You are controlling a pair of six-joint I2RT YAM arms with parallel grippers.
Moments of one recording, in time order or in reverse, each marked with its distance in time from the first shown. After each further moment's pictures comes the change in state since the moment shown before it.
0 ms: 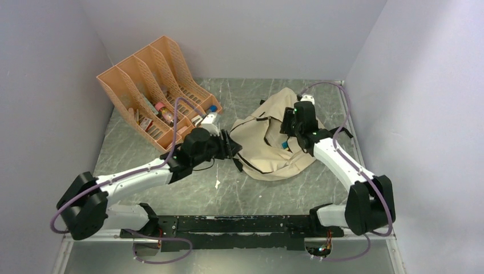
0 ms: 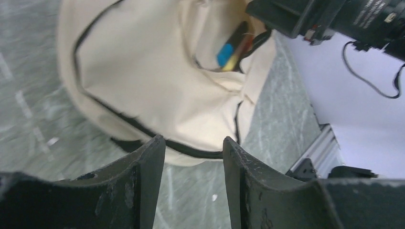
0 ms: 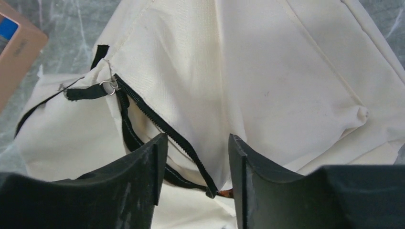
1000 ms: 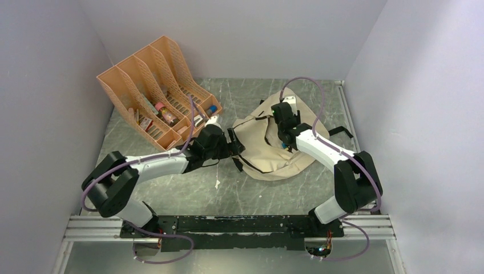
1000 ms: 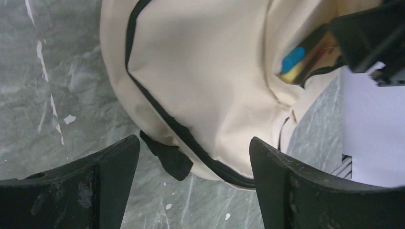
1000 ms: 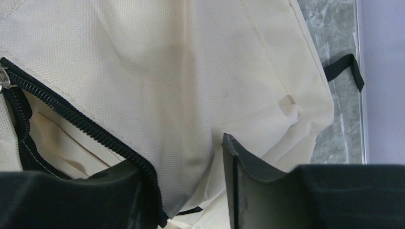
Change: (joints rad) left arm 0.064 0.189 0.049 -0.080 -0.047 -0.174; right arm 0.152 0.240 0.114 -0.078 0.428 -0.198
